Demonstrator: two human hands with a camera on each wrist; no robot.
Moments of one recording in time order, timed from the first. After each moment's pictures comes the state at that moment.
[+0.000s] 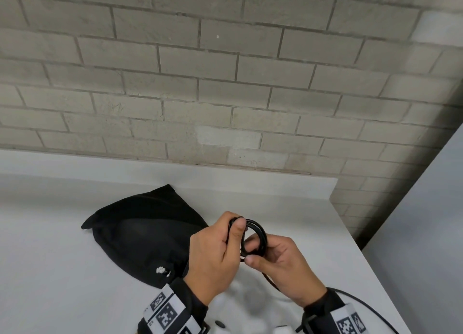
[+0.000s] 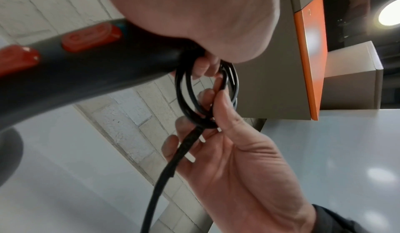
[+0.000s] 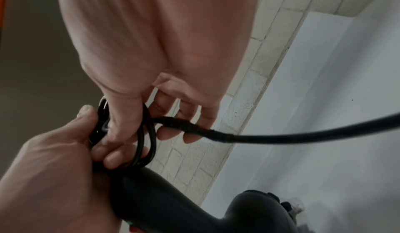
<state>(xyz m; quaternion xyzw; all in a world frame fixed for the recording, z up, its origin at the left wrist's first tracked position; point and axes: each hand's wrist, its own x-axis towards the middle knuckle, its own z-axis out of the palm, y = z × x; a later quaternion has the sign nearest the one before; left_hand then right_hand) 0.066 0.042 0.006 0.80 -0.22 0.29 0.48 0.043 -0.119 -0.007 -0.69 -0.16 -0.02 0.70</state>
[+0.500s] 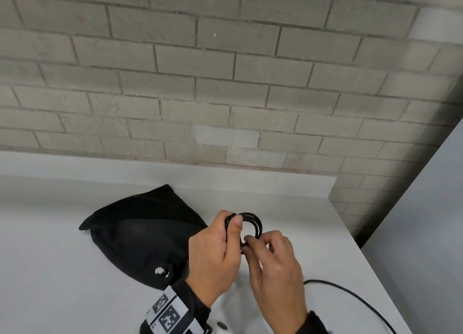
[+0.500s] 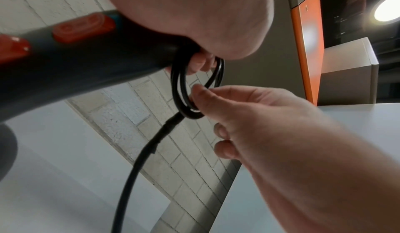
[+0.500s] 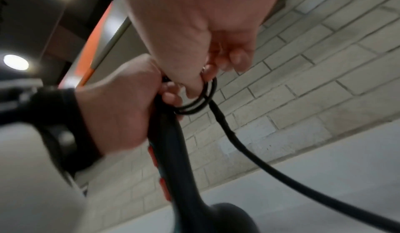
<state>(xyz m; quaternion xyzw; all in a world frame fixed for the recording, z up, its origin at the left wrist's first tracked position) 0.065 0.036 0.004 0.80 -0.18 0.29 0.49 0.024 -0.084 -0.016 -0.89 -0.07 -0.40 0.21</state>
